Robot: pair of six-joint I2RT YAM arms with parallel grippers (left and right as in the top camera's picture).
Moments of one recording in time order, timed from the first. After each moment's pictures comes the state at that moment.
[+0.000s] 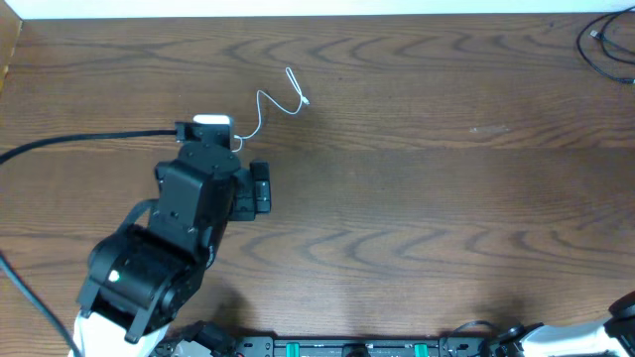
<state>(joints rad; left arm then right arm) -0.49 1.01 1.35 -1.12 -0.35 -0.33 -1.04 1.75 1.34 0.20 0.40 -0.47</state>
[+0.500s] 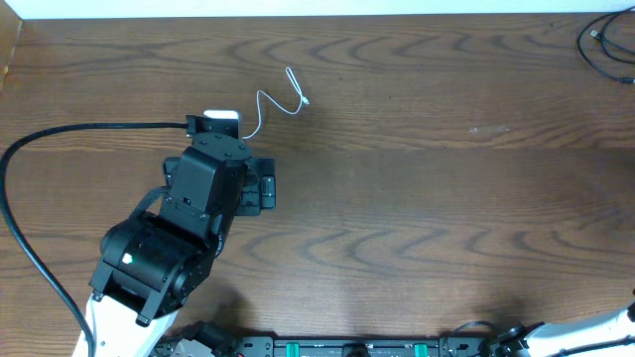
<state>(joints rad) -0.49 1.05 1.35 -1.12 -0.35 -0.33 -1.06 1.91 1.34 -0.03 0.29 -0.27</state>
